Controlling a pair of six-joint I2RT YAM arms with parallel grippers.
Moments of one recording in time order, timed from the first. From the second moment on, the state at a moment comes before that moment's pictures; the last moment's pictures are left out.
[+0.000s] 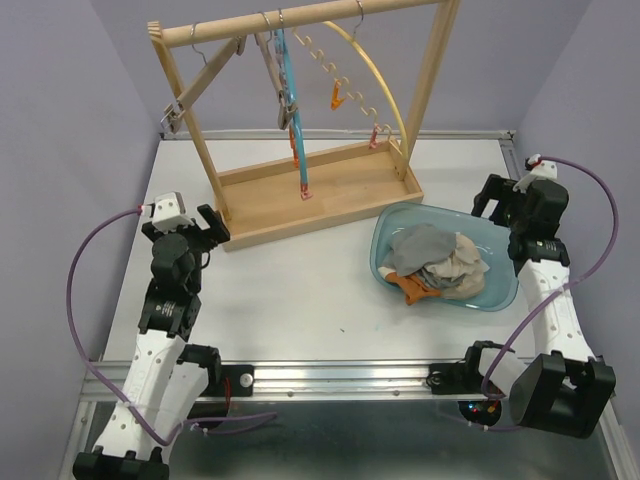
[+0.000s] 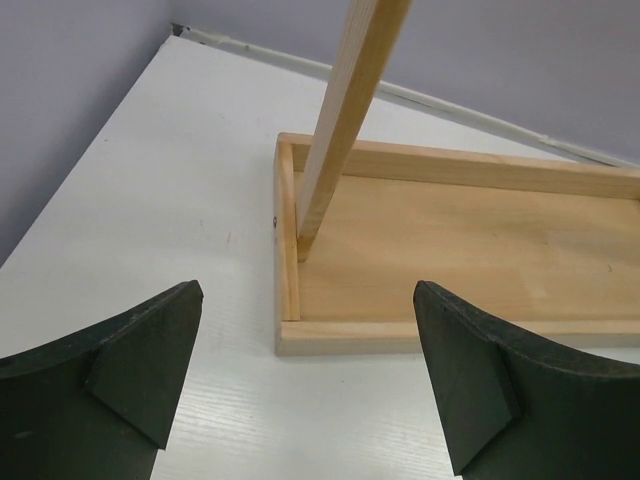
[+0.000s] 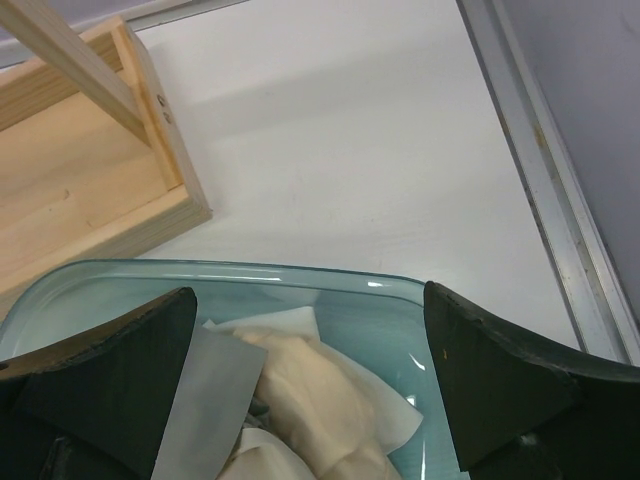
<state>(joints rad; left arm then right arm) -0.15 0.60 0.57 -0.09 -0.30 -0.26 -0.22 1.05 0.85 -0.17 -0.08 0.11</state>
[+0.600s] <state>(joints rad) -0.15 0.52 0.55 -0.06 -0.24 -0.27 -0.22 1.00 0.84 -0.14 0.02 0.23</state>
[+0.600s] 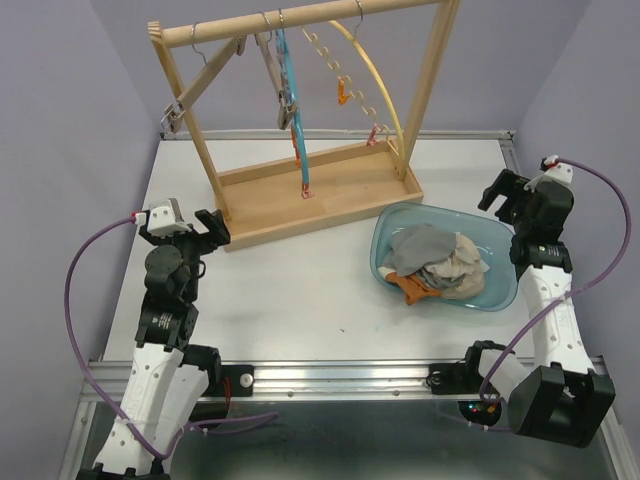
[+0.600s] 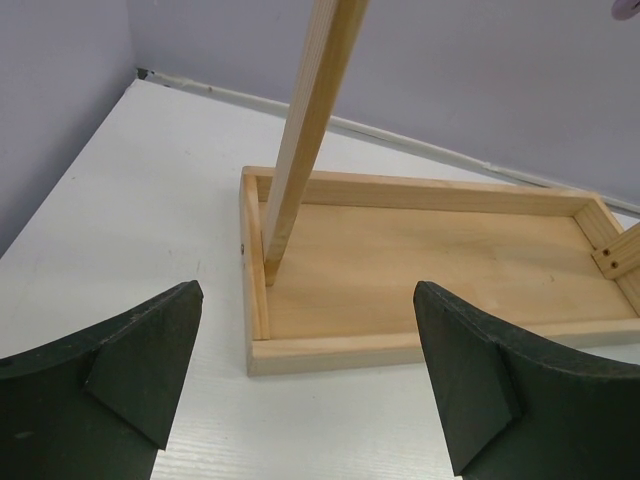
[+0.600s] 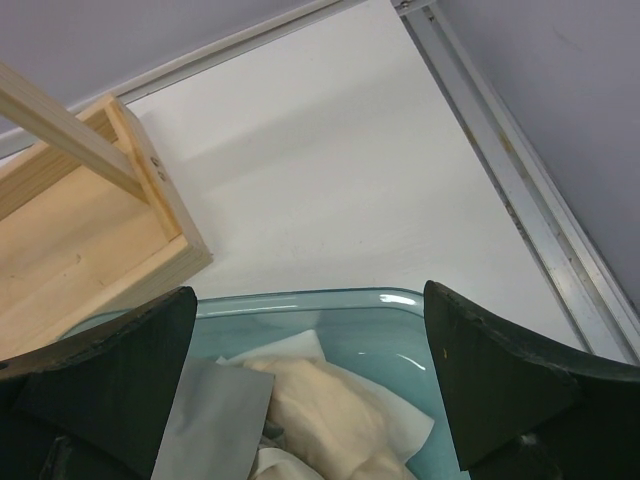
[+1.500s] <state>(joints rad) -0.15 0.51 0.55 -0.06 -0.23 -0.26 -0.22 1.00 0.84 -0.14 0.10 0.27</state>
